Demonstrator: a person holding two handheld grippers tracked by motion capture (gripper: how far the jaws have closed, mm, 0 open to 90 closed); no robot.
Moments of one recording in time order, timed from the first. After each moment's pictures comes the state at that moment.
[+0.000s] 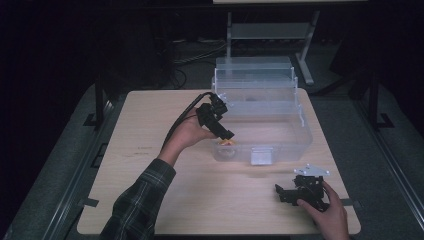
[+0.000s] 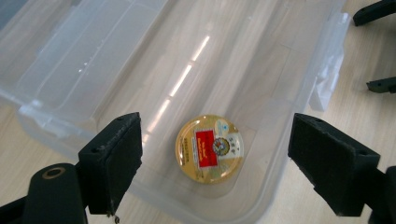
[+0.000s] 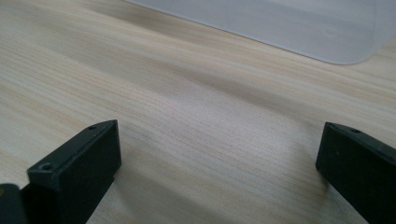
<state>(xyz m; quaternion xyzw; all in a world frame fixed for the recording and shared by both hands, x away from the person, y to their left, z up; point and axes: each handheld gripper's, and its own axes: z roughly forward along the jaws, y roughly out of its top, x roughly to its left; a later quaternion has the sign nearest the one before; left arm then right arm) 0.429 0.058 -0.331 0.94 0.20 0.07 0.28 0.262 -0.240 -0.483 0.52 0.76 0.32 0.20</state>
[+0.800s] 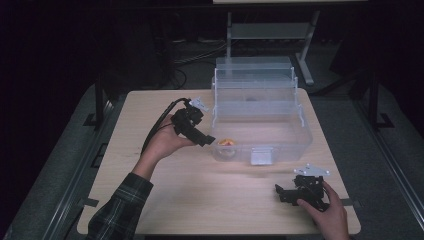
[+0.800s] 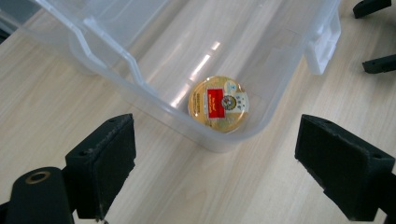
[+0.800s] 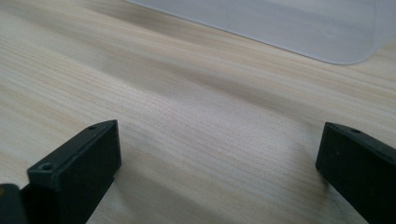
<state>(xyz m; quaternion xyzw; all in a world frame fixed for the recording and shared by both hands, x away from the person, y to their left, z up) 0.401 0.117 -0.326 0.92 0.24 0.09 0.30 0.262 -0.240 -0.483 0.52 0.76 0.32 0.20</state>
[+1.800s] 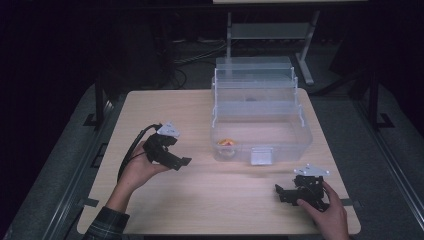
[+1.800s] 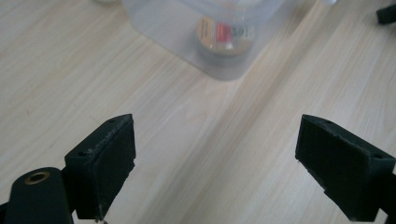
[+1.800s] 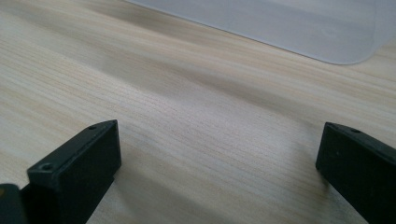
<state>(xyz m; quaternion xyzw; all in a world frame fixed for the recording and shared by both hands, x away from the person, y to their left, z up) 0.343 0.190 -0.368 0.90 0.28 0.11 0.32 0.262 -0.240 -0.483 0.52 0.77 0.32 0.20</state>
